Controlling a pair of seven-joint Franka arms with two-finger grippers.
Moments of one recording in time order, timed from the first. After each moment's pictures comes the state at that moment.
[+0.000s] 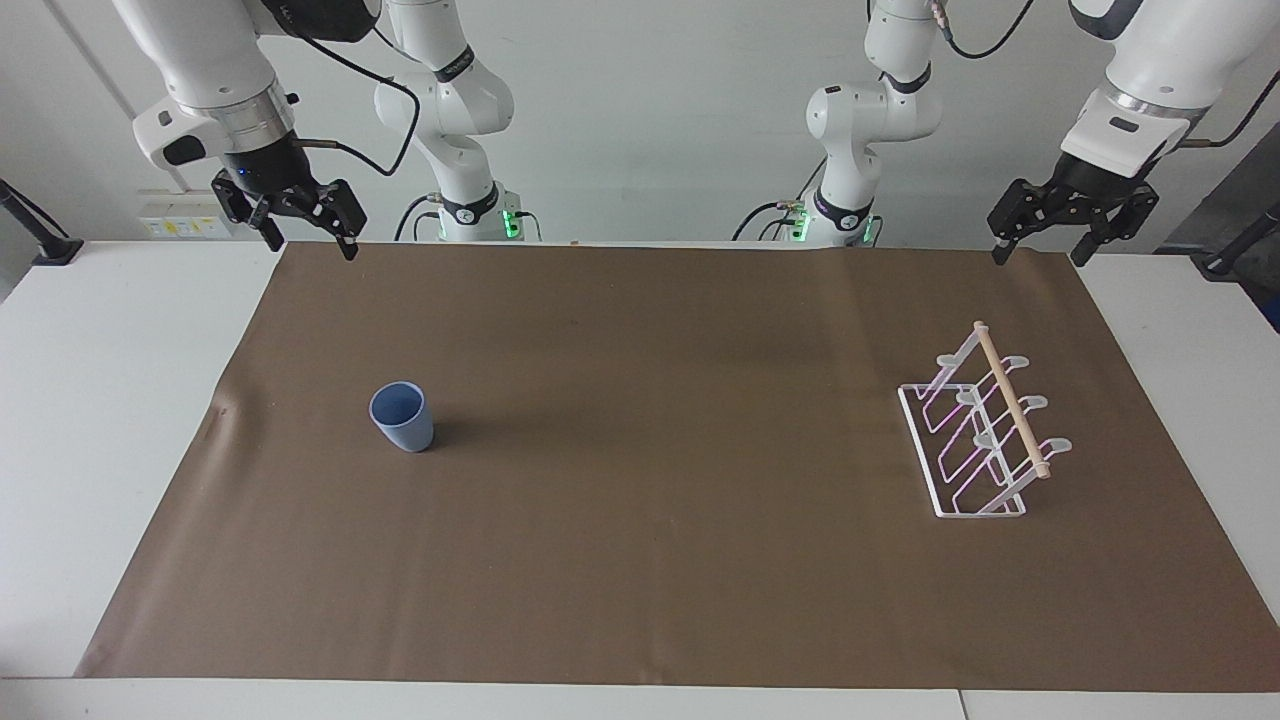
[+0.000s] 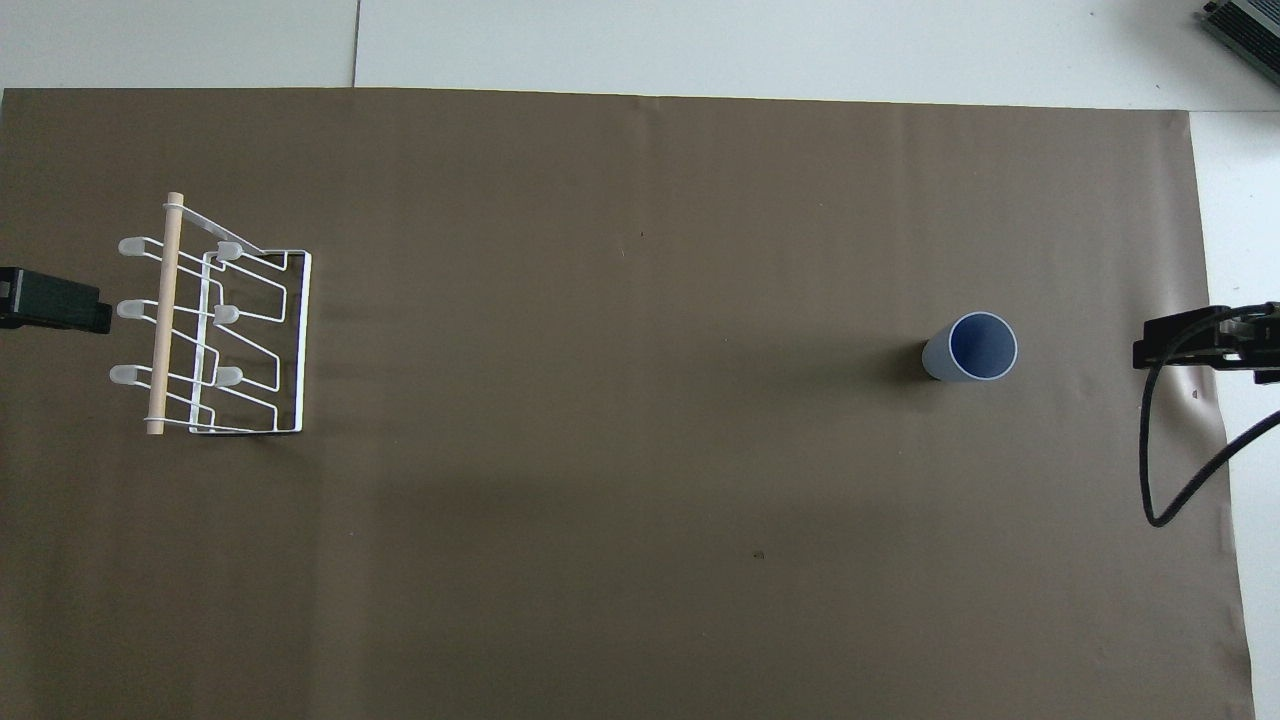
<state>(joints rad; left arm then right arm) 0.00 -0.04 -0.05 -1.54 0.00 1.54 0.05 0.00 -0.10 -0.04 -1.66 -0.03 1.58 0.10</state>
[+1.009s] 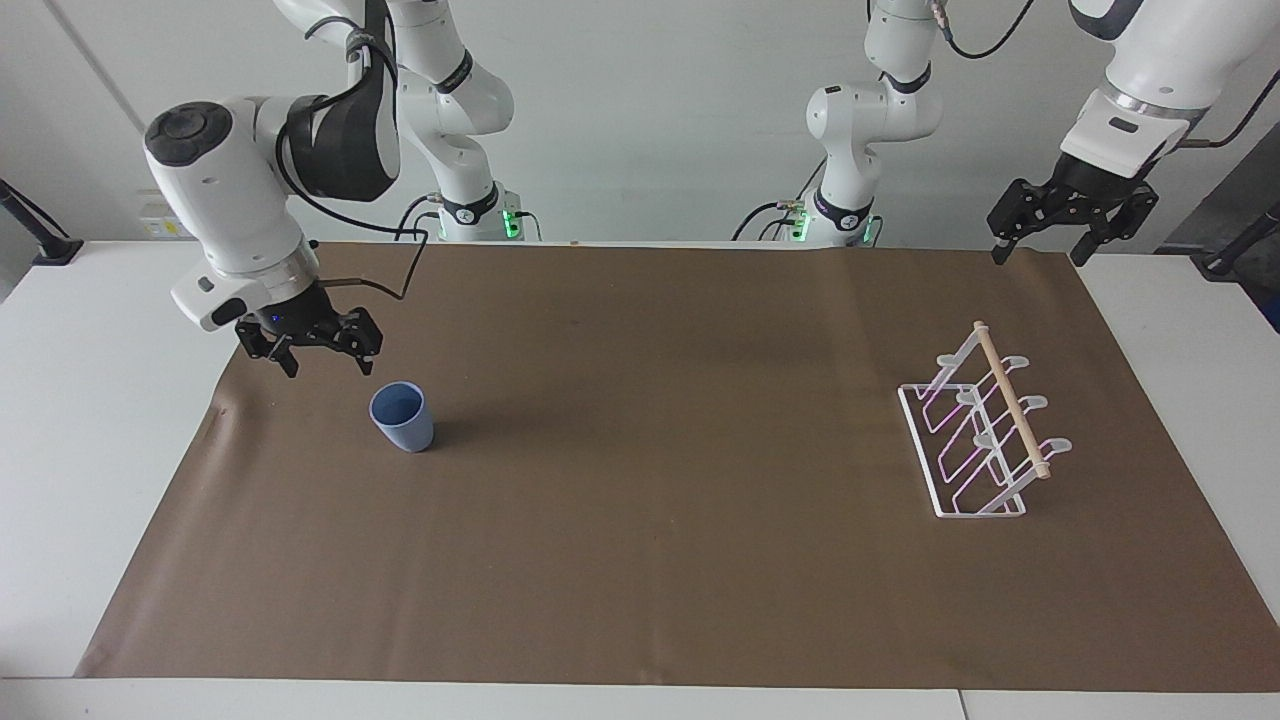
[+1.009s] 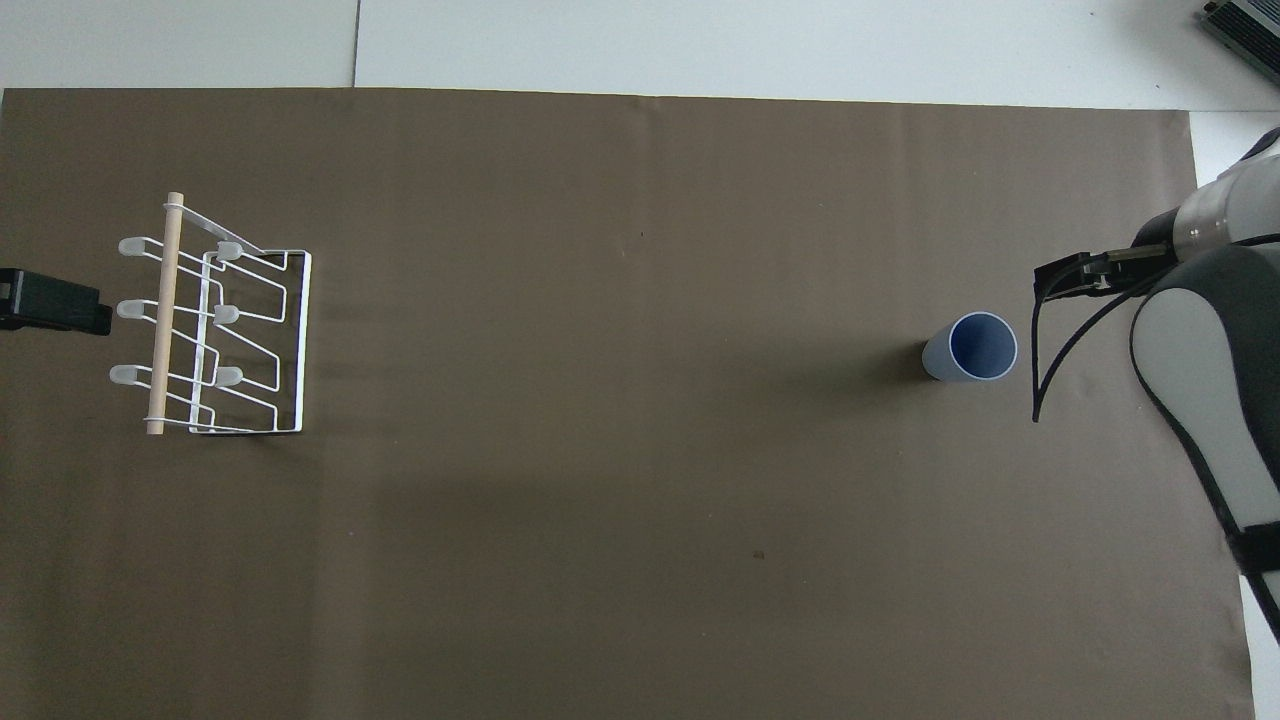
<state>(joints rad) 0.00 -0.04 -0.05 -1.54 0.00 1.54 0.05 -0.01 0.16 -0.04 -1.73 -0.02 1.93 -0.13</state>
